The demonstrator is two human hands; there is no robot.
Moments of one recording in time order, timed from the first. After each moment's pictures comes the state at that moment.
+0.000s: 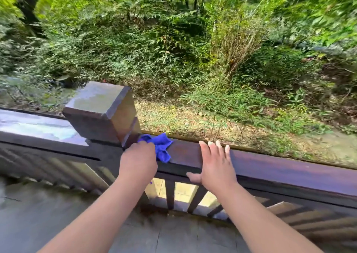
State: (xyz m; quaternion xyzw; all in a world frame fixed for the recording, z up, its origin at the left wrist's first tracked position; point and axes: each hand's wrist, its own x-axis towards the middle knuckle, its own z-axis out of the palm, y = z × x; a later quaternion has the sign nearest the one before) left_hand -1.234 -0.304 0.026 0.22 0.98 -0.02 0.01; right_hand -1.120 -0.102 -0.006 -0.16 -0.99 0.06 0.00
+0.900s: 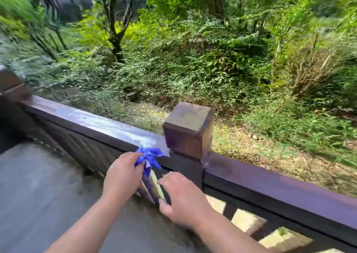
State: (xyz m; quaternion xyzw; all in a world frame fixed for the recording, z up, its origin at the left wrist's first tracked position) left_hand -1.279 -0.547 0.051 0.04 0.97 0.20 -0.13; right_hand -1.198 -0.353 0.020 0.19 -0.95 0.26 0.04
